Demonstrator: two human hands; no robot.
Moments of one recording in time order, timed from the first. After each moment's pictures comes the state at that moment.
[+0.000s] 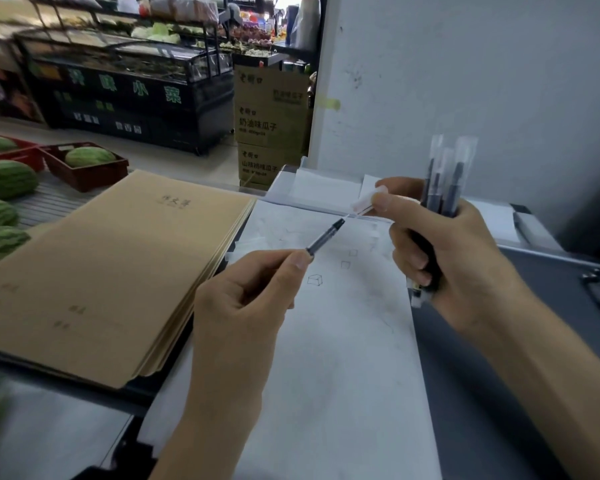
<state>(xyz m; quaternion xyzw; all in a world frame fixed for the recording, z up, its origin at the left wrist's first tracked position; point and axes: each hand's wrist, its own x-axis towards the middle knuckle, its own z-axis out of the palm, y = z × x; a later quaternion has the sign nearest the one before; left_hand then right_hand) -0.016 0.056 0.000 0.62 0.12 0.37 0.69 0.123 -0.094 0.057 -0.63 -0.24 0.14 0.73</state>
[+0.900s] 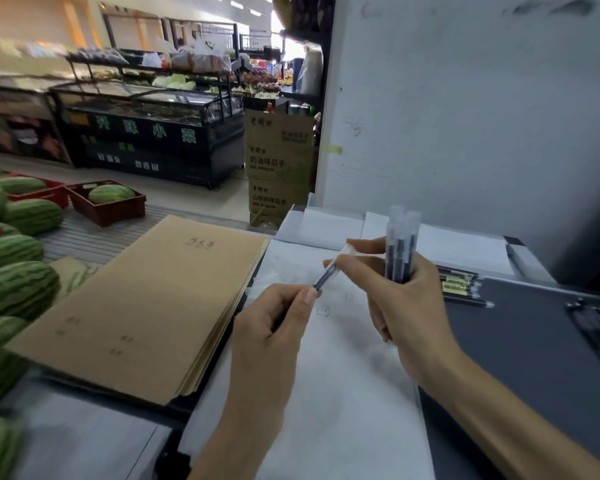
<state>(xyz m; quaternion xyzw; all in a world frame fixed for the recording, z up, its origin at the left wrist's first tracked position) -0.011 0.058 -0.003 0.64 0.10 0.36 0.67 0.083 -0.071 0.048 -0.67 -0.24 0.03 0.71</state>
